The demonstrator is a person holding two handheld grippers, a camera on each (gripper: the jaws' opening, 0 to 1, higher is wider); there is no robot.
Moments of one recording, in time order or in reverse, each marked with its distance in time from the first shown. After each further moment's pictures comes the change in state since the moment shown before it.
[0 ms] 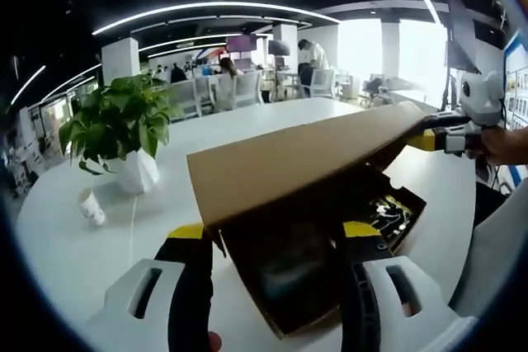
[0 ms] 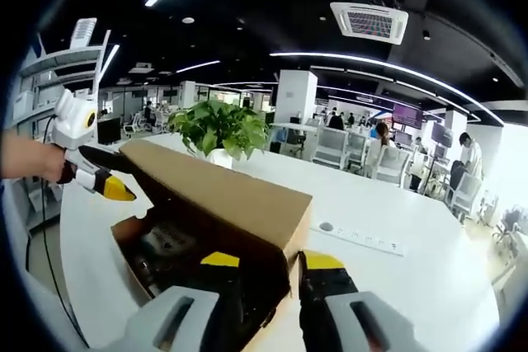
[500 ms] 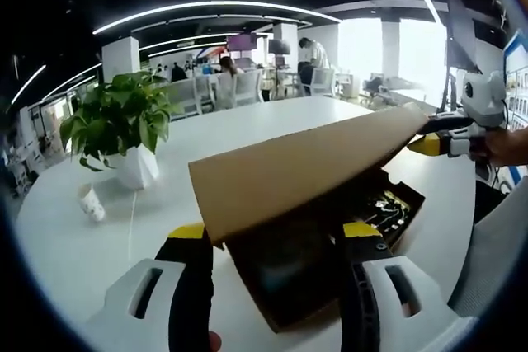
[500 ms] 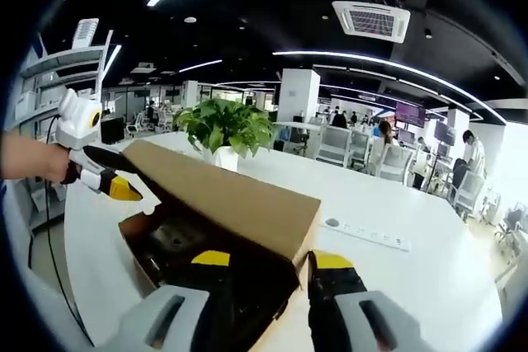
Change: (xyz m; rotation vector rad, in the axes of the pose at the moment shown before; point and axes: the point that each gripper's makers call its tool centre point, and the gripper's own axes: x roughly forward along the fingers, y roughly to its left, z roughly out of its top) left arm -0.006 -0.004 -0.008 0.001 0.004 0.003; right arm -0.005 0.012 -0.007 0.004 0.006 0.016
